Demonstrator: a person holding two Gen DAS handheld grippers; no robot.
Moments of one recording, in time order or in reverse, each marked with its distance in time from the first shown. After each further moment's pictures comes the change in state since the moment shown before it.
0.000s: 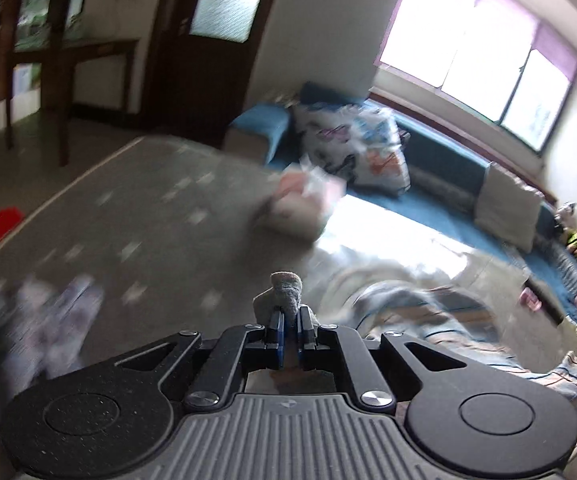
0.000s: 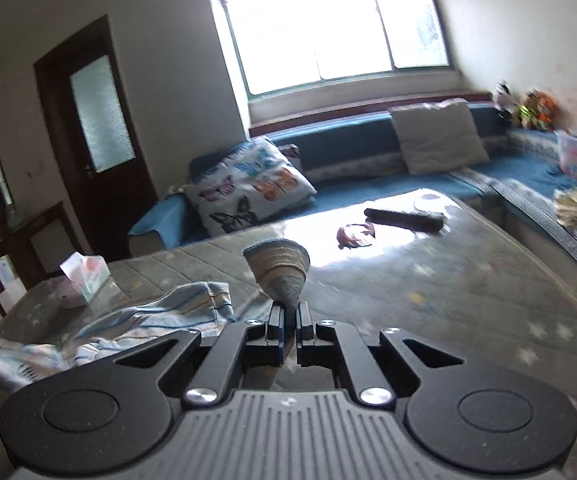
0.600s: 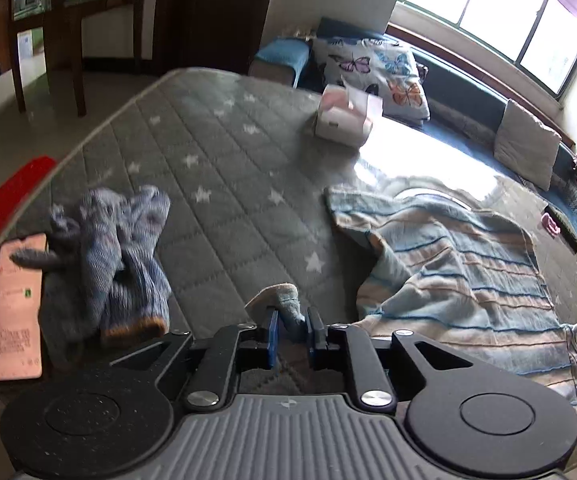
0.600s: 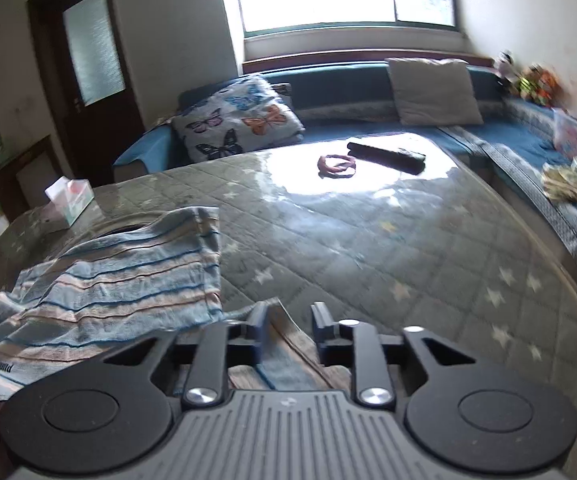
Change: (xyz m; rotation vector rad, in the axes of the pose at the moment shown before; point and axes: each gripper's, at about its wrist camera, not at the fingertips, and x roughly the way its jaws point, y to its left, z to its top) left arm -0.029 0.039 -0.033 0.053 0.176 0.050; right arm 0.001 0.004 -0.022 -0.098 0.186 -0.037
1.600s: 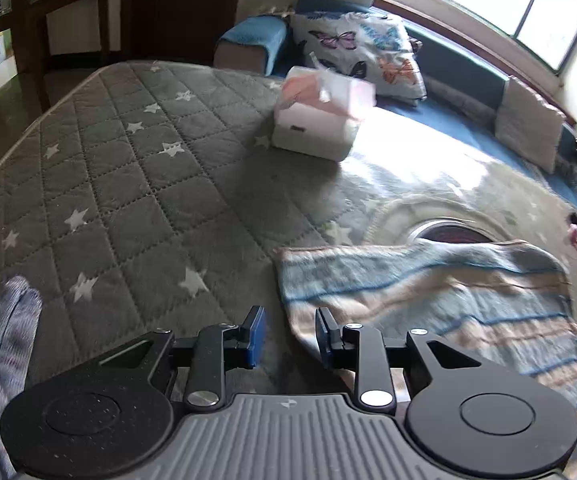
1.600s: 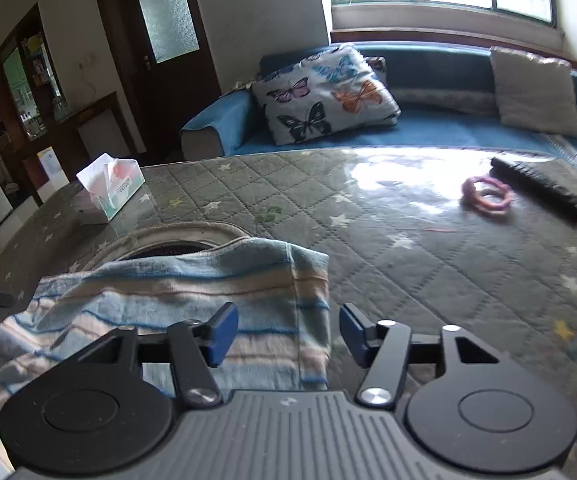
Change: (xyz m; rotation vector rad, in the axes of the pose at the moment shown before) left arm 0.153 -0.052 0.090 0.048 0.077 -0.013; right arm 0.161 0.076 0.087 -0.107 0.109 0.220
